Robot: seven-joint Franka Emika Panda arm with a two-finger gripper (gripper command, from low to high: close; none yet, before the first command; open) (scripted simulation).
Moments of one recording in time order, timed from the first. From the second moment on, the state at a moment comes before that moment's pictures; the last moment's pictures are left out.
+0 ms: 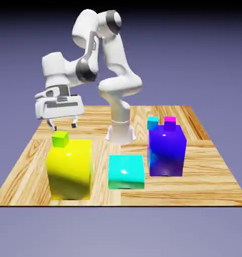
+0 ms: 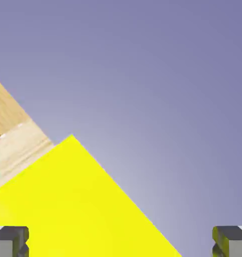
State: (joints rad) arm 0.57 -0.38 -1.11 -2.40 0.07 2.49 -0.74
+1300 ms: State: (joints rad) arm 1.45 -0.46 -2.43 -2.36 -0.05 1.95 -1.97
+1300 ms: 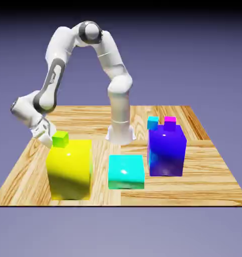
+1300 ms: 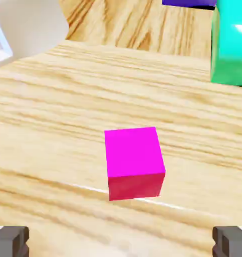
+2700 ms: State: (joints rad) arm 1.69 -0.68 -2.07 -1.49 -0.19 1.10 -1.78
